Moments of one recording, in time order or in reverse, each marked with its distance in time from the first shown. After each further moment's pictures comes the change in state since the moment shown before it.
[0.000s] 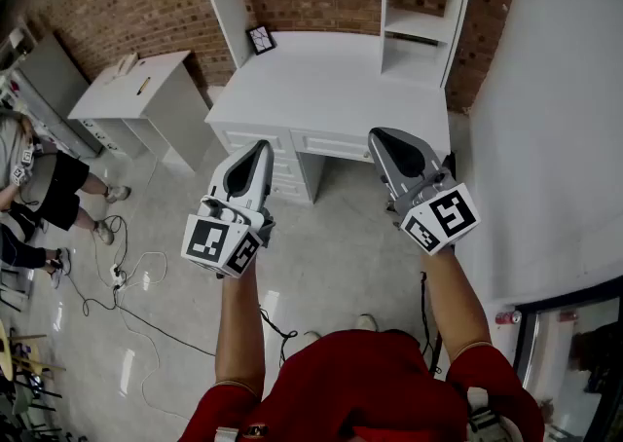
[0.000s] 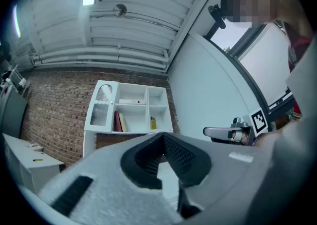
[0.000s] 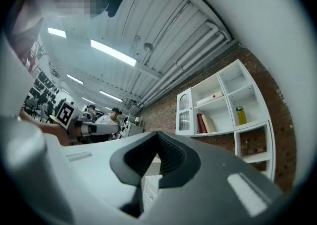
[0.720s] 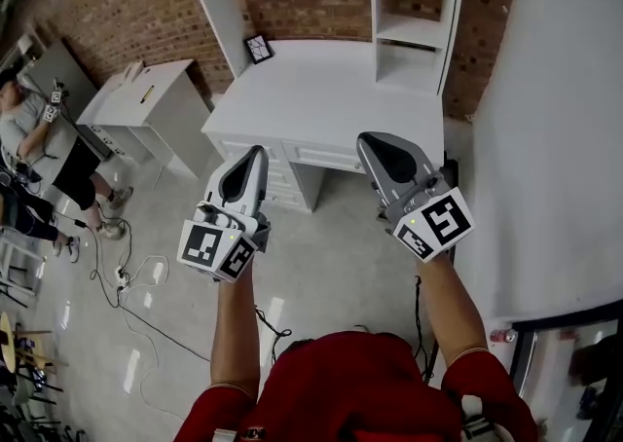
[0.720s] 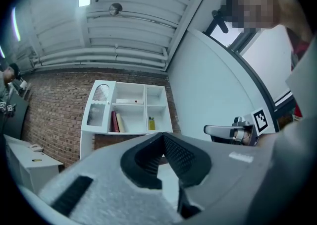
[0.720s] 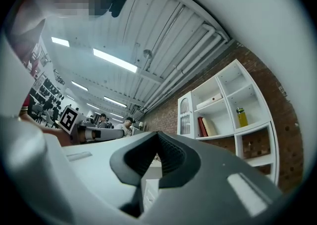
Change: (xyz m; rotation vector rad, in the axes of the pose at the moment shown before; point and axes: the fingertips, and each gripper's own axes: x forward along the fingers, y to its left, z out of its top) left arm 0.055 -0.036 -0.007 0.008 -0.003 0.031; right arm -0.020 -0.052 0.010 0.021 -0.050 0.066
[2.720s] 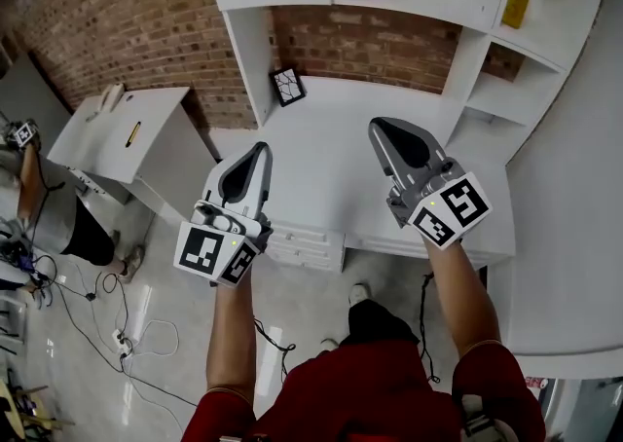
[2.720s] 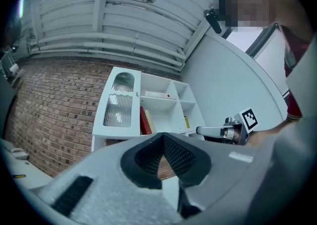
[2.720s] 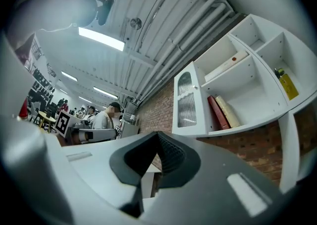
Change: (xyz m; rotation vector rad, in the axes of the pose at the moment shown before) left arm 0.152 0.432 -0.065 -0.015 -0.073 -0.084; right arm 0.434 -0.115 -0.146 -0.003 0.048 -0.043
